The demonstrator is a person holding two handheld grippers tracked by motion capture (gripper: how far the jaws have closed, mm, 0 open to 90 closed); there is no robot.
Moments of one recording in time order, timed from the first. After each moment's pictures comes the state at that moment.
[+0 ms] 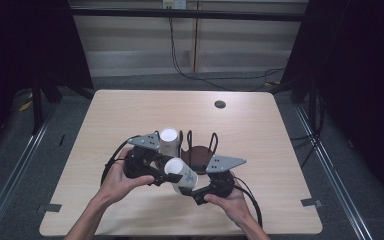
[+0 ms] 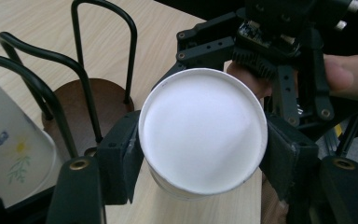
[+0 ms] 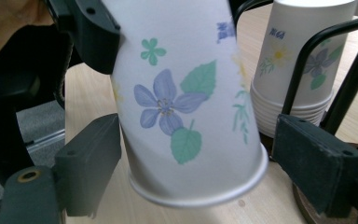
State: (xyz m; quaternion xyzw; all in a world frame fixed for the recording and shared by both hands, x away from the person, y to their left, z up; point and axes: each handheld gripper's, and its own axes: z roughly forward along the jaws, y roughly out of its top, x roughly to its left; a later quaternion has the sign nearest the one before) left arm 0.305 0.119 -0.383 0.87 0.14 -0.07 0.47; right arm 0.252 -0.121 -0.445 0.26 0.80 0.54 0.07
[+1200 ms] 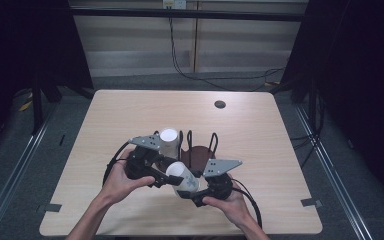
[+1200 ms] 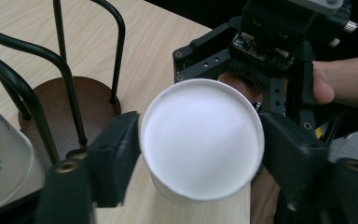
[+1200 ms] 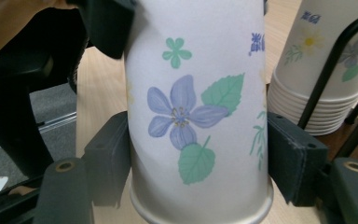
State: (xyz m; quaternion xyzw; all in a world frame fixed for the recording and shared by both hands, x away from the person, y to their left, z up) left arm 0.308 0.120 -0.390 0.86 0.15 -0.10 0.47; right arm 0.249 -0.116 -0.449 0.23 0.82 0.53 0.05
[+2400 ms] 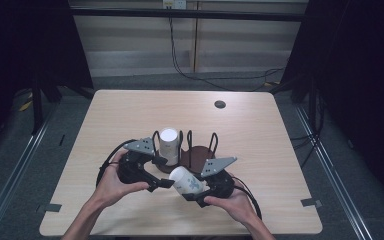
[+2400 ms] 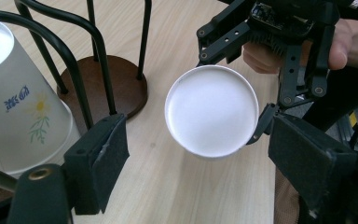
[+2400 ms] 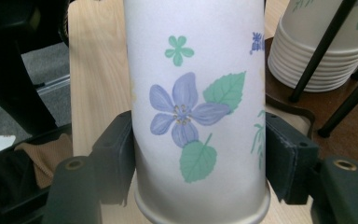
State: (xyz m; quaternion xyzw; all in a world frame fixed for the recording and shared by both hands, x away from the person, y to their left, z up) left arm 0.303 0.136 -0.395 0.88 0.15 -0.05 0.45; right arm 0.254 -0.121 -0.449 0.23 0.86 0.45 0.03
